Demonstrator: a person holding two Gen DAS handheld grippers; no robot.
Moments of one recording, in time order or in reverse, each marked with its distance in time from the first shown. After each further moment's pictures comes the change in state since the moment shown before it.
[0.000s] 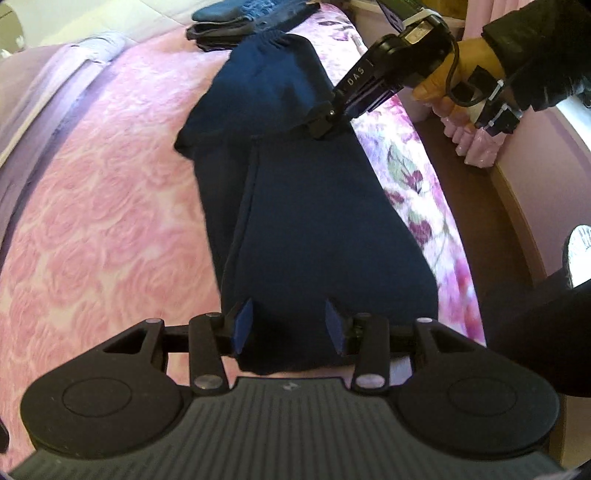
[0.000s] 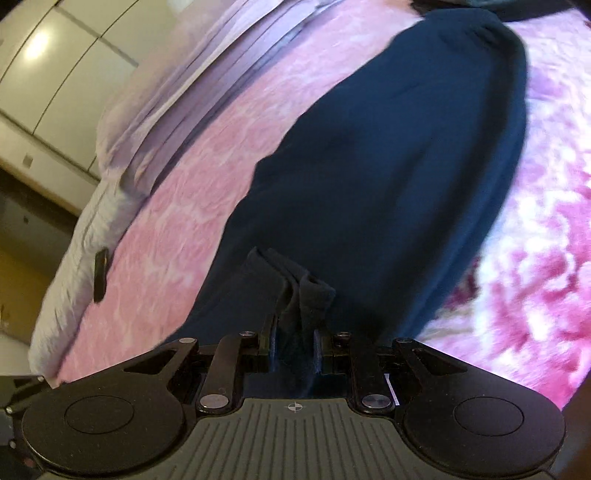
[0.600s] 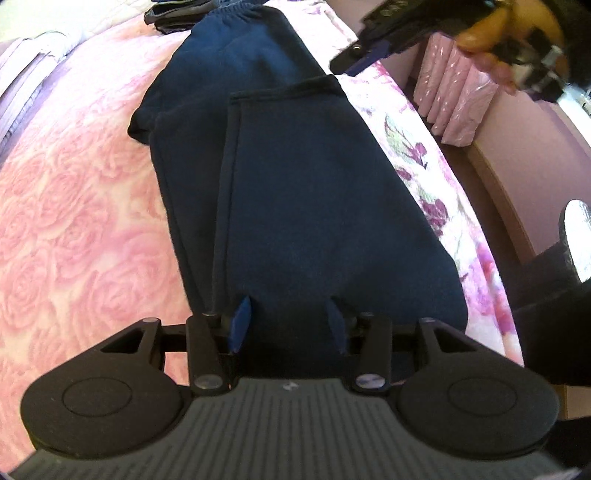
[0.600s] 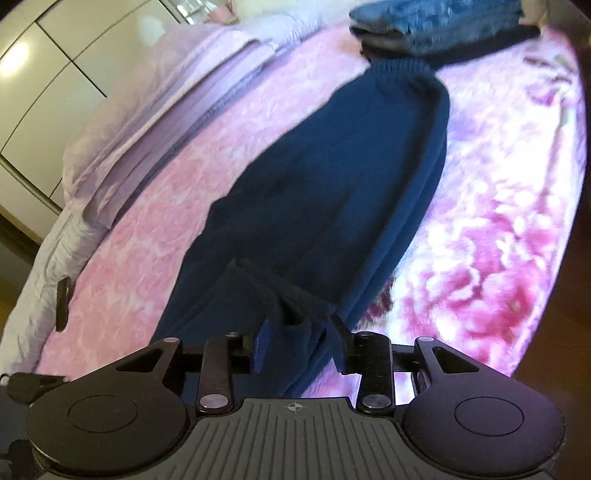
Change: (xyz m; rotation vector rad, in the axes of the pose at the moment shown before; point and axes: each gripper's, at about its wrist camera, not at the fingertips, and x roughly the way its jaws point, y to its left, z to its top) left arm 0.063 0.019 -0.005 0.062 0.015 -0.112; right arm -0.046 0.005 -0.024 -0.039 -0.143 -0.172
